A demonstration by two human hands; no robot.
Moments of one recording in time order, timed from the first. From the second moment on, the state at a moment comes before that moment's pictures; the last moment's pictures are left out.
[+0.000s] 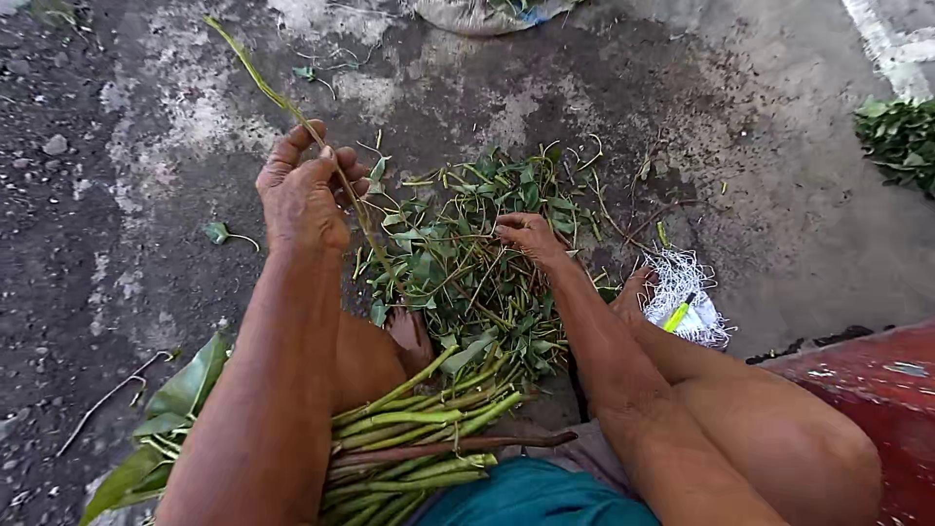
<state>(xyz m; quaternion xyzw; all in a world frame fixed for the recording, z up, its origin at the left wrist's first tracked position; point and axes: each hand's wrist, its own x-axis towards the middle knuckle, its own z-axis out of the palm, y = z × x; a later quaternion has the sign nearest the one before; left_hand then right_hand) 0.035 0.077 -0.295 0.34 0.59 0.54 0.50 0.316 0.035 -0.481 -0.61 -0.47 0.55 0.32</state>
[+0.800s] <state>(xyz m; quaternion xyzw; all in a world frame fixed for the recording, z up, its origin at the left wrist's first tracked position) 0.054 0.074 -0.299 0.46 0.55 0.45 0.54 0.238 0.030 -0.590 -0.54 -0.79 0.29 -0.01</state>
